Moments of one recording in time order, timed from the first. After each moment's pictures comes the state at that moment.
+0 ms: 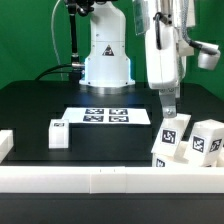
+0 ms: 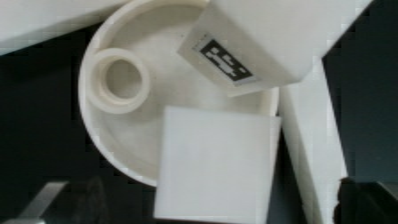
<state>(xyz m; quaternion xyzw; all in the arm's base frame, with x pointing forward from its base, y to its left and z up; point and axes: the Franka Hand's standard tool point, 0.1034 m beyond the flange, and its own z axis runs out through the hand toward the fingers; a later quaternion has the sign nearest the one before) 0.610 0.062 0.093 -0.62 0.78 -0.01 0.10</state>
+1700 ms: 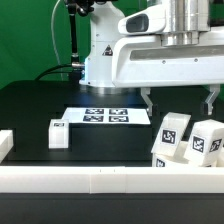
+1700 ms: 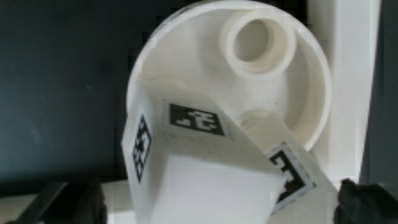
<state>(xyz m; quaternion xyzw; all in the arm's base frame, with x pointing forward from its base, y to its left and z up) 0.609 0.073 0.091 -1.00 0.04 -0.06 0.03</state>
